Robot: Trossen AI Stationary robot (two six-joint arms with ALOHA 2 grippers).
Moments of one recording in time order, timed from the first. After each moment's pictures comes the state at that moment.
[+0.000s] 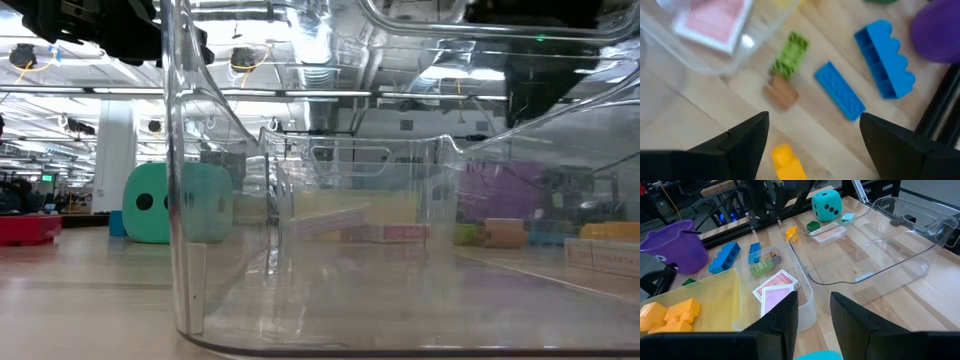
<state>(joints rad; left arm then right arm) -0.07 0.79 0.46 -0.02 0.07 0.33 0.45 1.59 1.22 -1.35 0.51 1.28</state>
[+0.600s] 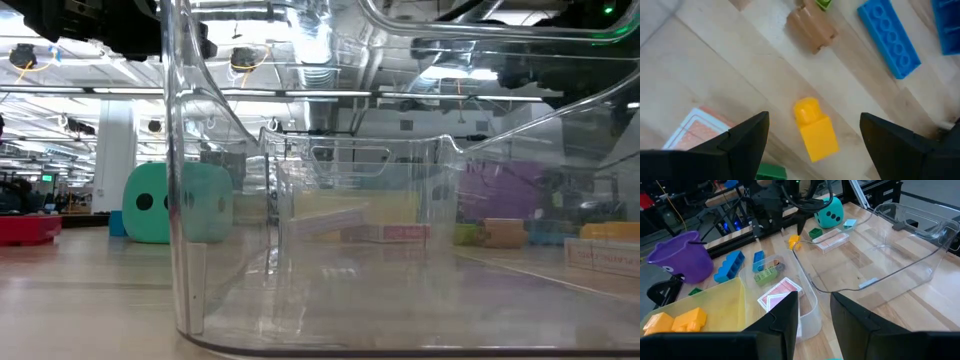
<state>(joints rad) -0.07 0.79 0.46 0.02 0.07 0.36 0.51 1.59 1.05 -1.15 0.28 1.27</state>
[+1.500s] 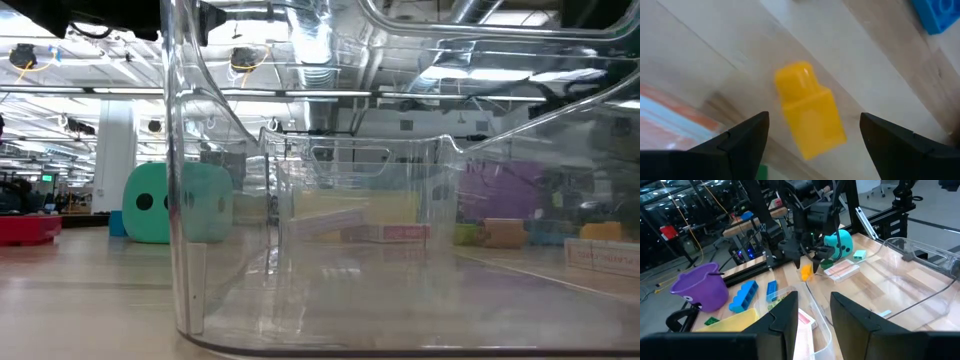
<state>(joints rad) -0.06 0.79 0.46 0.17 0.07 0.37 0.56 1.59 0.84 -0.98 0.20 1.35</state>
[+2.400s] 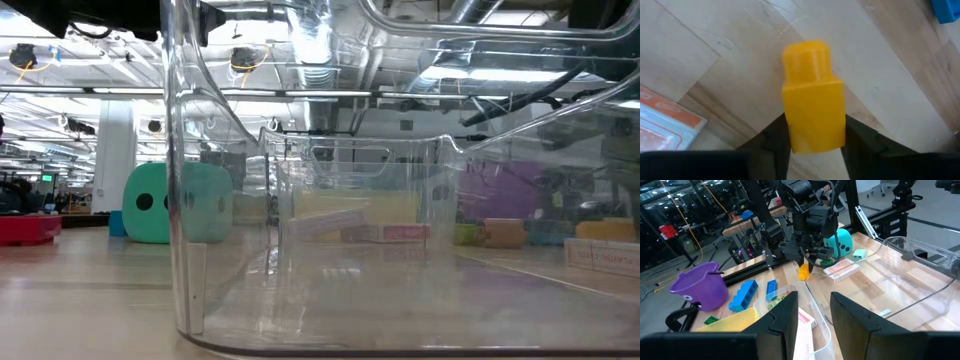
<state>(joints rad) -0.06 0.79 0.46 0.17 0.07 0.37 0.55 1.58 0.79 -0.93 0.17 1.34</state>
